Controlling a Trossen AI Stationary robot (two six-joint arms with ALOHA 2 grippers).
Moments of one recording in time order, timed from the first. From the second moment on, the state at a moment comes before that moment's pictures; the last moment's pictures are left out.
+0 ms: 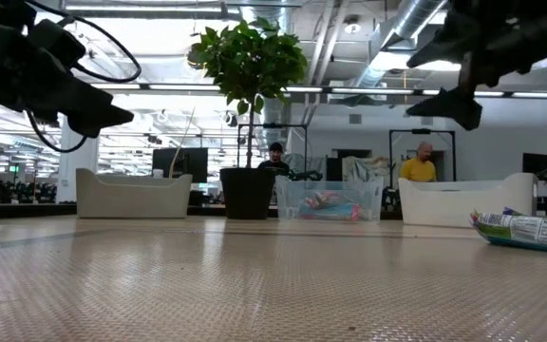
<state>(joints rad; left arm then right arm) -0.02 0.19 0.02 0.01 -0.04 -0.09 -0.02 0.71 0.38 -0.03 0.03 0.64</state>
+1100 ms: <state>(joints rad) -0.02 0.19 0.02 0.01 -0.04 -0.07 0.53 1.19 0.55 -0.68 0.06 1.16</state>
